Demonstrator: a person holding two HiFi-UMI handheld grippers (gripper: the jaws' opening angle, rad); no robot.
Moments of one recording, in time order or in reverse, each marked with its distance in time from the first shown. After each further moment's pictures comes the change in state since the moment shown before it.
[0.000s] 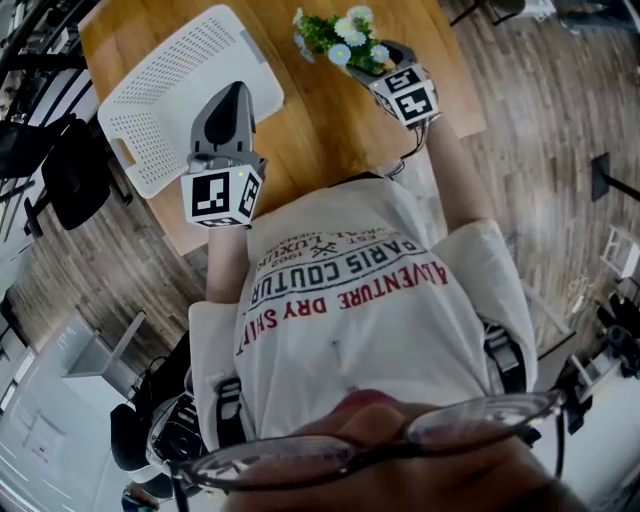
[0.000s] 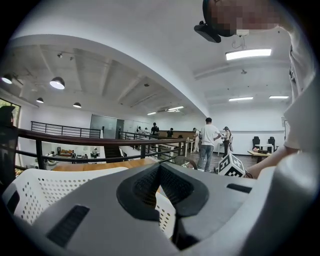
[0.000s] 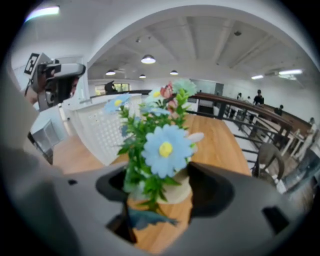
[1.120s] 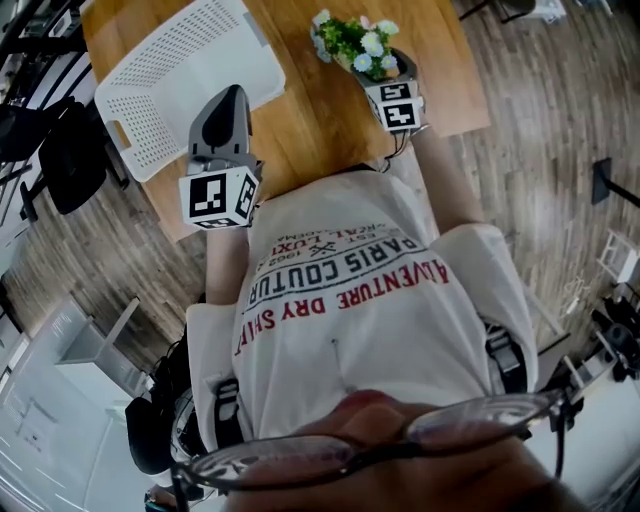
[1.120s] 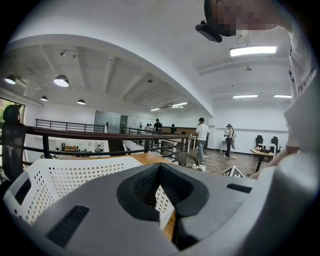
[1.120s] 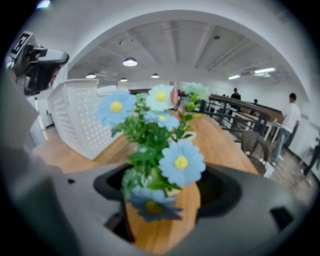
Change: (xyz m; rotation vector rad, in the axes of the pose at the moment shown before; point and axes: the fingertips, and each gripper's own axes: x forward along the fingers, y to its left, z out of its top) left arm -0.029 0.003 -0.027 -0.017 0.051 0.037; right arm 0.021 0.007 -0.065 0.140 -0.045 -0.188
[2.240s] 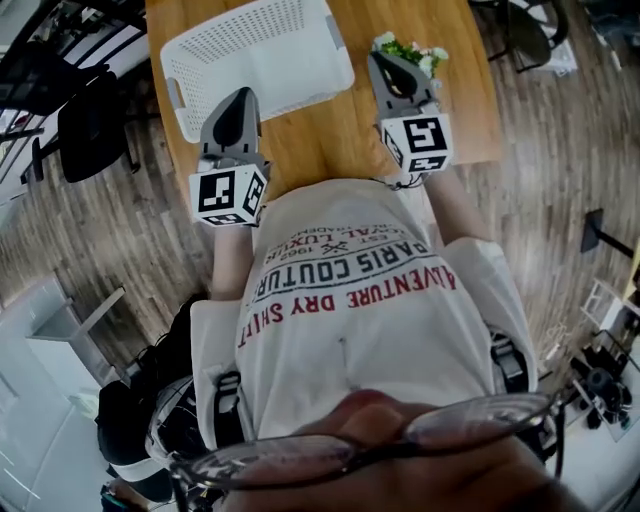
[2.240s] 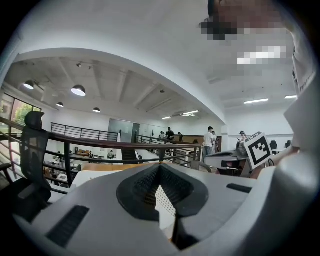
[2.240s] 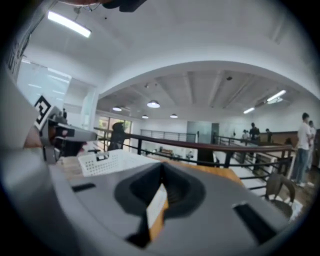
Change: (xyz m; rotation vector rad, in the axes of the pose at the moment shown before) left arm -0.087 0.078 0.033 -0.040 -0.104 0.146; right arm -0.125 0.140 0.225 -0.125 -0.485 0.167
